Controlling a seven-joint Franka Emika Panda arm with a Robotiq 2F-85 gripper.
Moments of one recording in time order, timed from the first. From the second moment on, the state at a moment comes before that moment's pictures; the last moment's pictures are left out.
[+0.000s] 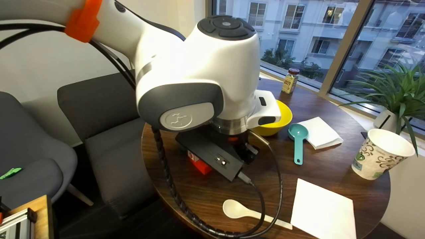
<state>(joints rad) -0.07 0.09 -0.09 -2.19 0.25 2.52 -0.57</state>
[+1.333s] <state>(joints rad) -0.08 0.01 -0.07 -2.19 0.23 2.49 -0.57</state>
